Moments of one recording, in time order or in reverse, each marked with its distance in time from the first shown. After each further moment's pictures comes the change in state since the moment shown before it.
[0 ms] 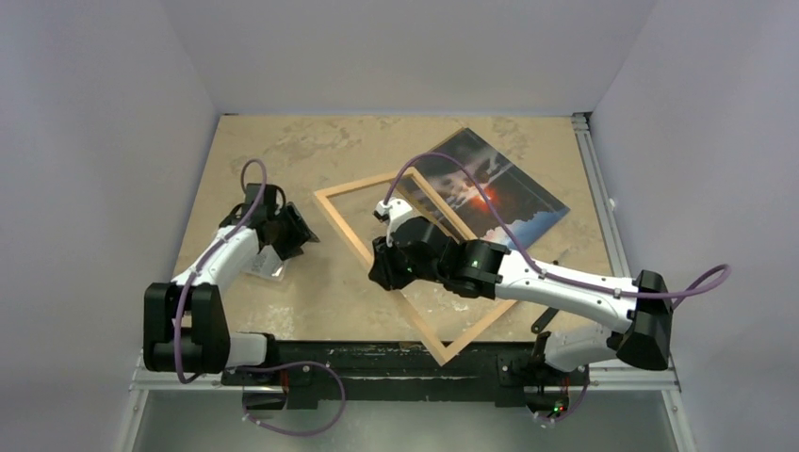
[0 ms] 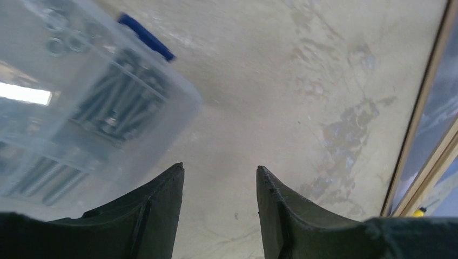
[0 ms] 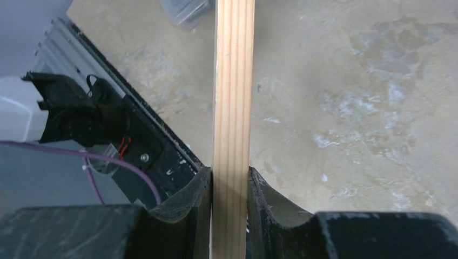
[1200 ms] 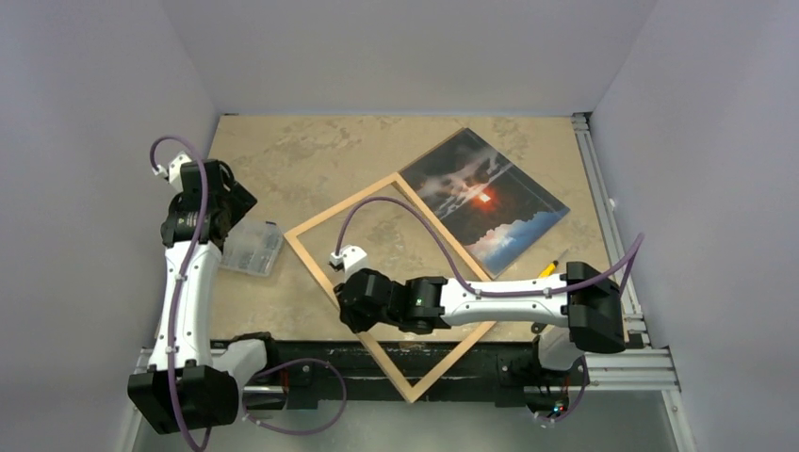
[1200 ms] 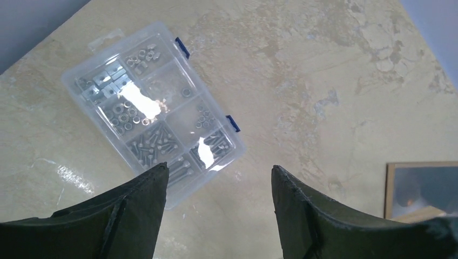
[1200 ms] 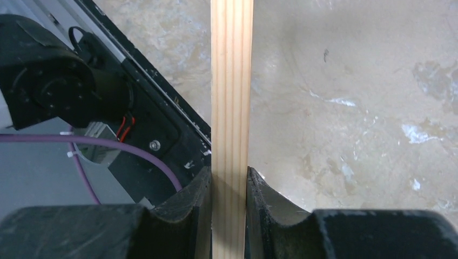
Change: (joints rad) left arm 0.195 -0.293 0.298 -0.278 -0.438 0.052; right arm 0.252 0.291 0.053 0.122 0.131 0.101
